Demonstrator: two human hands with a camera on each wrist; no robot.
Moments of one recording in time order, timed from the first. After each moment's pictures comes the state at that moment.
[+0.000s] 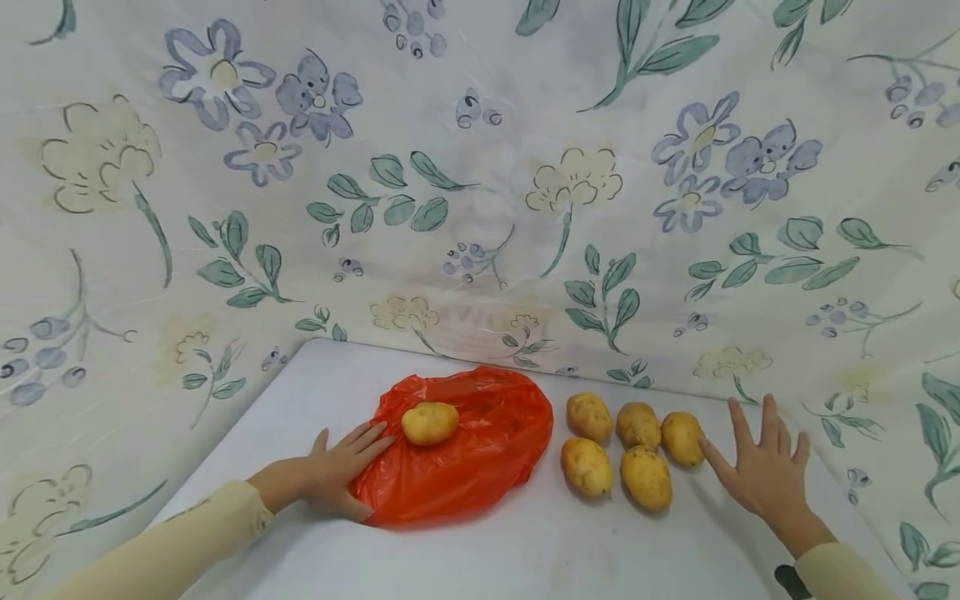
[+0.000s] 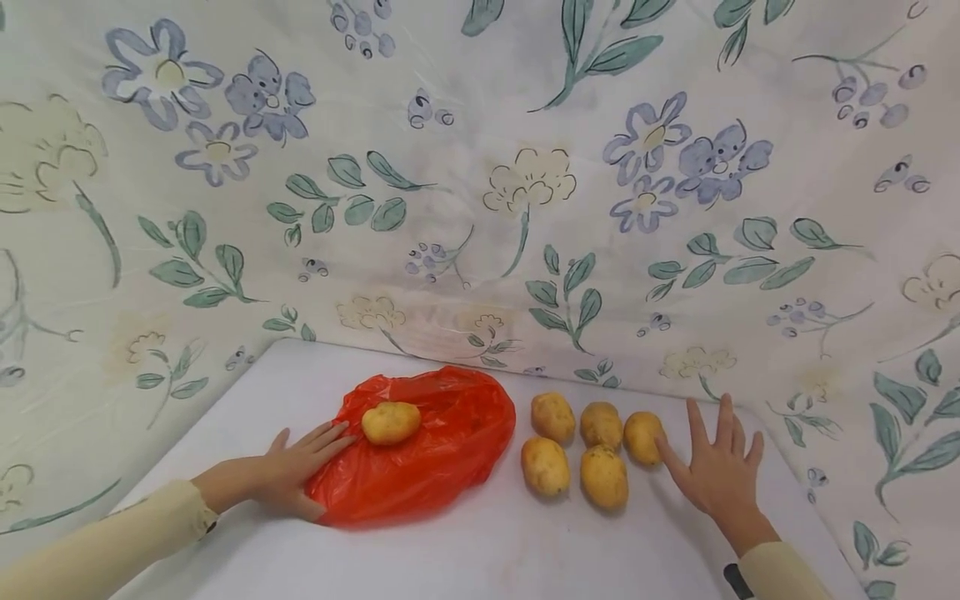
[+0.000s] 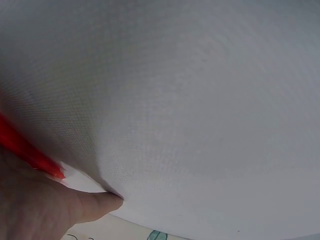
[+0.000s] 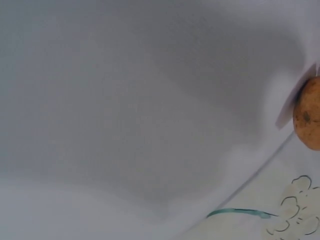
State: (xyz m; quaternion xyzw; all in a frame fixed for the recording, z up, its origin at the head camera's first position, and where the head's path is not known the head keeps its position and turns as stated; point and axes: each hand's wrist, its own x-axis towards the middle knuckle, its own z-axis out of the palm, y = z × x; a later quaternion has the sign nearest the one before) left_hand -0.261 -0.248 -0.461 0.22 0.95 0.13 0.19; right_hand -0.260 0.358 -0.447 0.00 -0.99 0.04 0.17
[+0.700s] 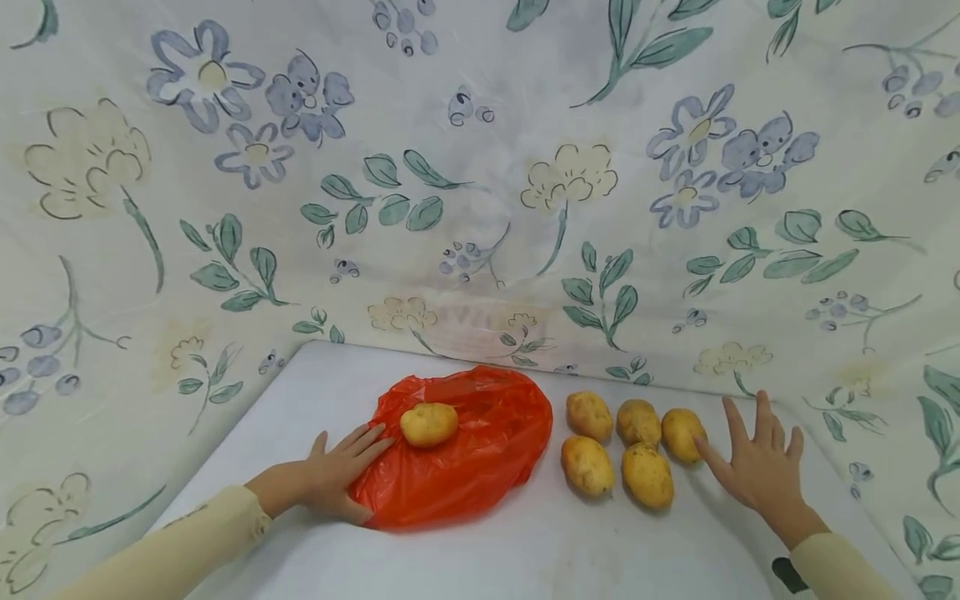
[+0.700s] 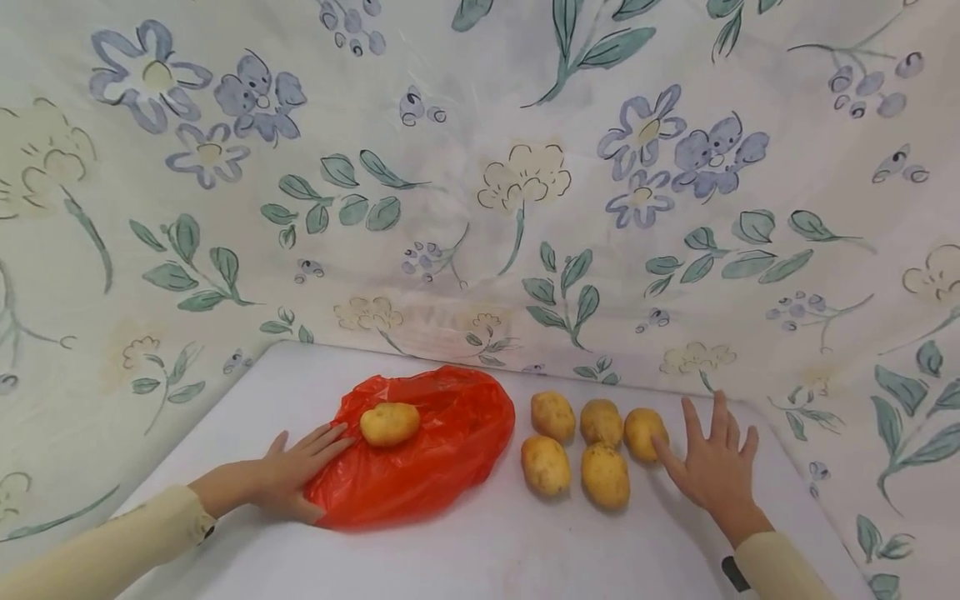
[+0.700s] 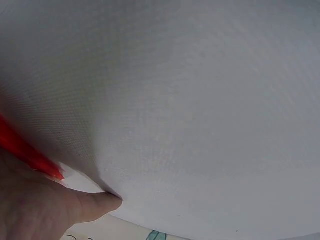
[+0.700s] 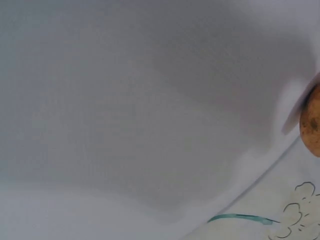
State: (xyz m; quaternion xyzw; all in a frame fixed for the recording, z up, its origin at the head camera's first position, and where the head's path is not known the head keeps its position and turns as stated) left_hand -0.262 -0.246 -0.463 0.21 0.95 0.11 0.20; right_hand -0.263 0.359 -0.456 0.02 -0.98 0.04 0.18
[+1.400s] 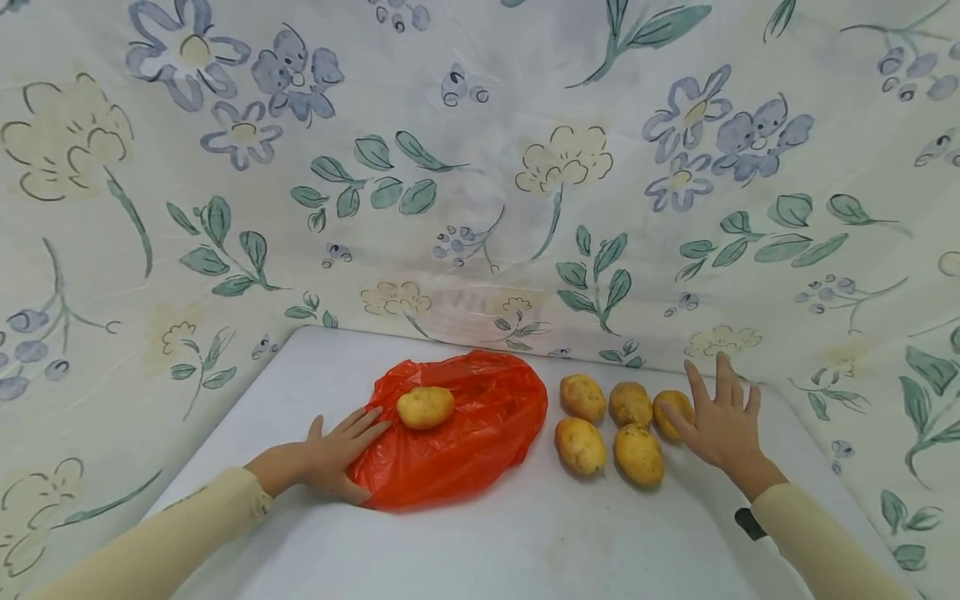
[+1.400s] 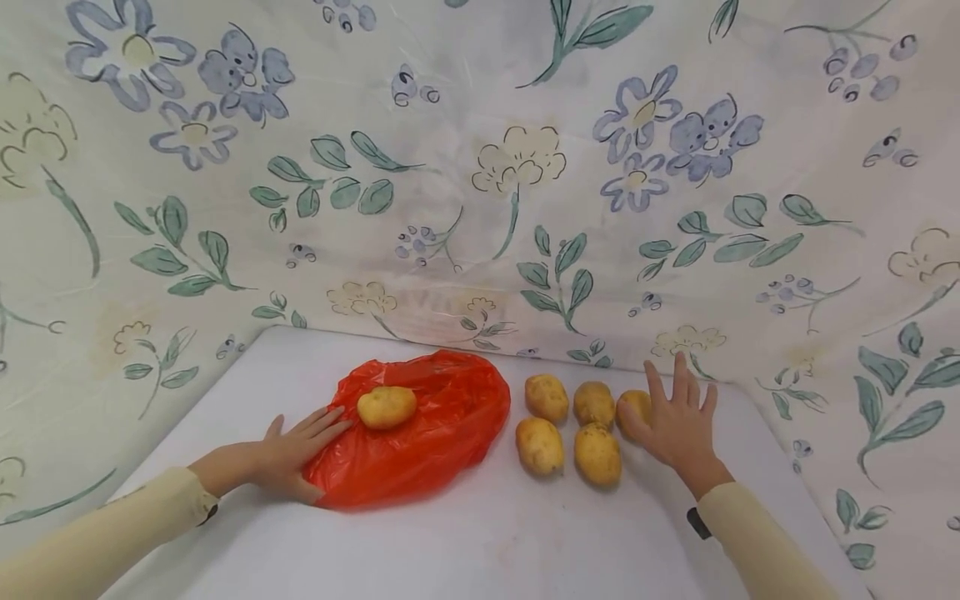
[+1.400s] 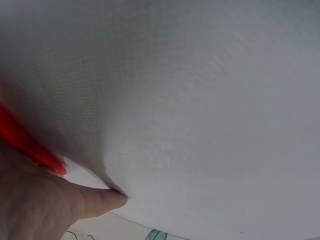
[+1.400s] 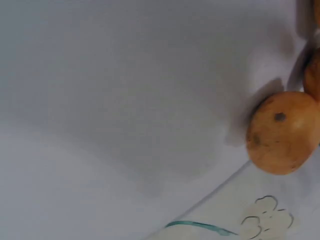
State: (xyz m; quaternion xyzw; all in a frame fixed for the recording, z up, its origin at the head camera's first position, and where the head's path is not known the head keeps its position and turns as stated) left_hand -0.263 -0.241 -0.453 0.22 0.95 0.12 0.21; right_hand -0.284 0.324 -0.432 0.03 -0.99 0.04 0.14
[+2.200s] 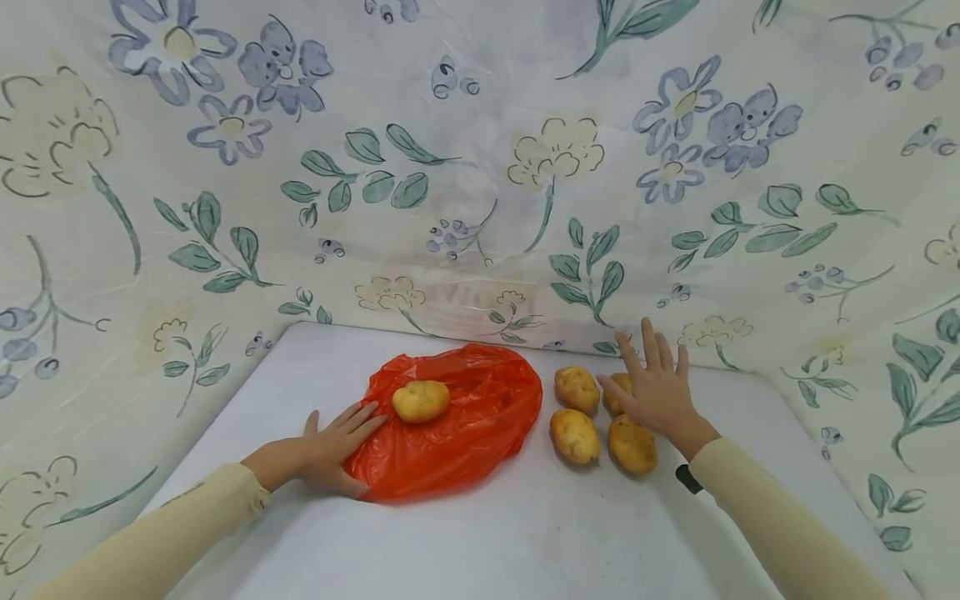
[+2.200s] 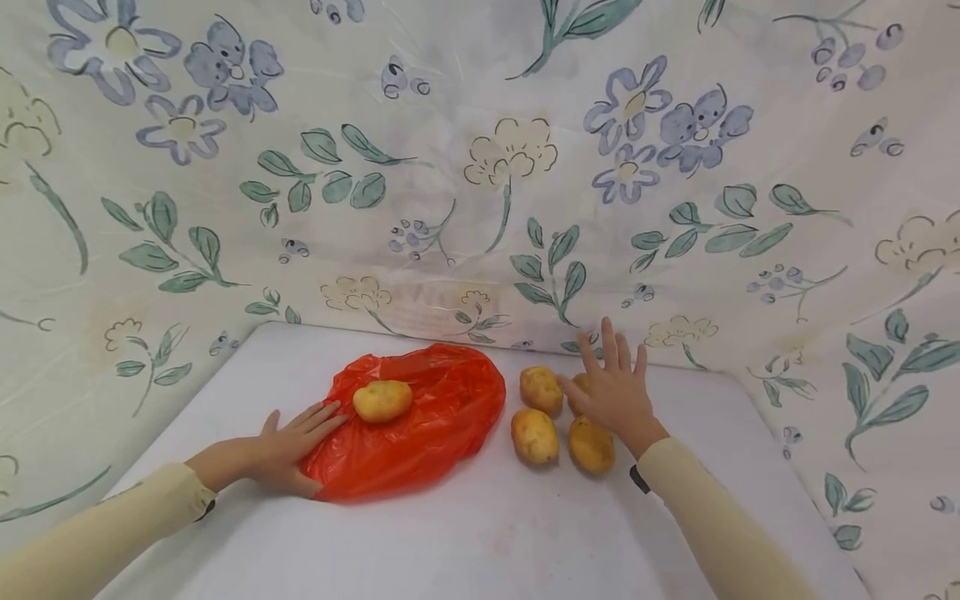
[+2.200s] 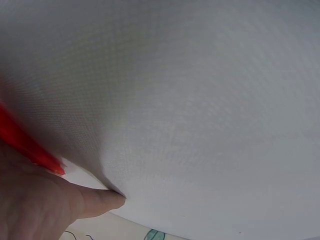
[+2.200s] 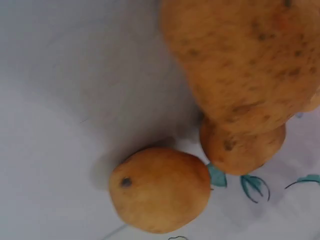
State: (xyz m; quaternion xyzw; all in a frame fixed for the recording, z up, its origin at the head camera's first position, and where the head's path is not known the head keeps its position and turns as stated) left_hand -0.264 -0.240 -0.455 0.21 0.95 0.11 0.20; right_hand -0.312 0.255 -0.415 0.09 -0.99 0.03 0.10
